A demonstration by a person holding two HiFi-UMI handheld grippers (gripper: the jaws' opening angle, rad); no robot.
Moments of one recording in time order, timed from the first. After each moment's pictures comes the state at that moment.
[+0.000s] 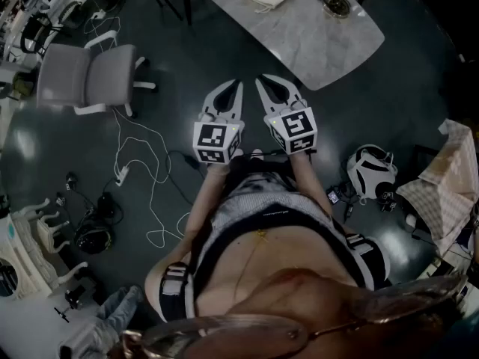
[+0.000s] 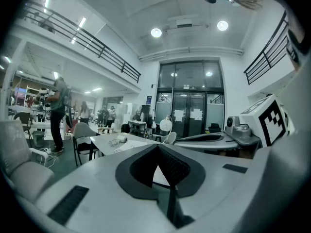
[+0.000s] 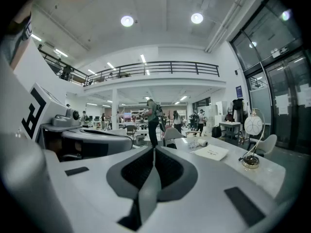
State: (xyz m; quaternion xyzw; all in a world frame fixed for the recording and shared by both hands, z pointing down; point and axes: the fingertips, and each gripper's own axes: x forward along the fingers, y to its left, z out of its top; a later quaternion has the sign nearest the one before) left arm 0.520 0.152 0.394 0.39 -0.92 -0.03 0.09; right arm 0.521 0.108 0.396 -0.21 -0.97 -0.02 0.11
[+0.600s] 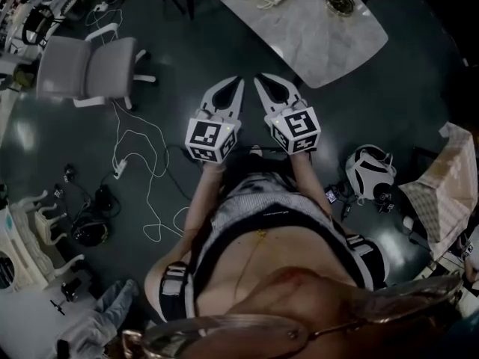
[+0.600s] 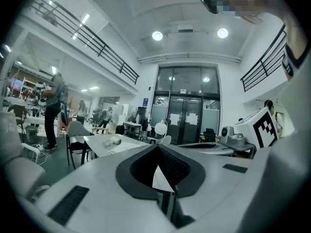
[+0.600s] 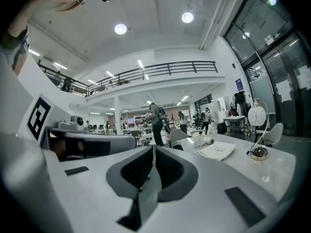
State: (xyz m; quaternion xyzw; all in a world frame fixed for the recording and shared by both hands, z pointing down) left arm 0.521 0.141 0.385 0.42 -0.90 -0.06 0.08; right arm 0.522 0.106 0.395 -0.24 -0.97 0.03 0.10
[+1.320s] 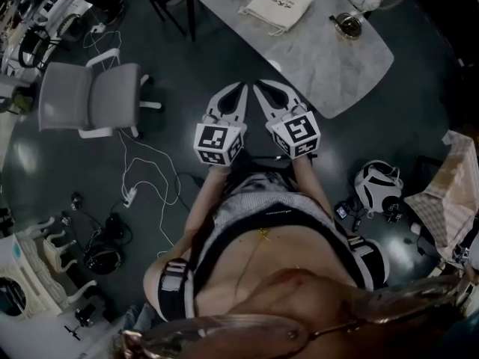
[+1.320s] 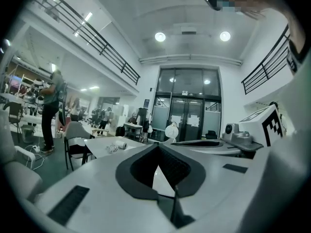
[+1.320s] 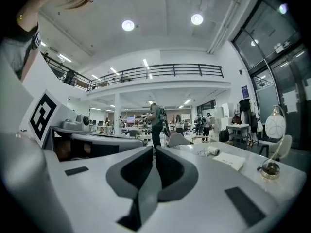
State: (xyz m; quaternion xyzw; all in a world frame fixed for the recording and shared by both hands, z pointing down) left arm 0.395 0.172 0.394 0.42 -0.90 -0.07 0.08; right arm 0.402 0.149 0.395 -0.24 -0.97 -0.02 0.08
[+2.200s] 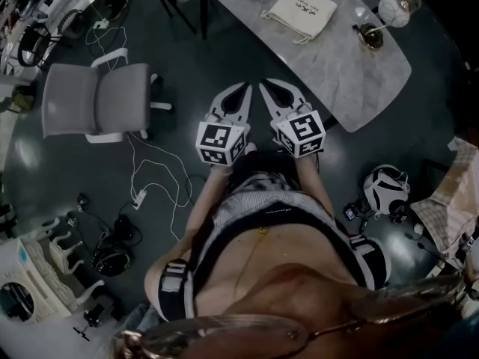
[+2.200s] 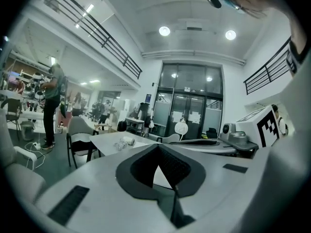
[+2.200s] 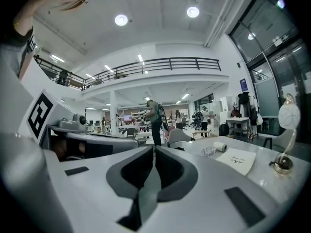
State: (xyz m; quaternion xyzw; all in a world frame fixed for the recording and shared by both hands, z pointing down) left arm 0.305 0.232 0.412 0.43 -0.89 -0.07 0.11; right arm 0.308 0.202 0.414 -0.22 -0.97 0.00 0.11
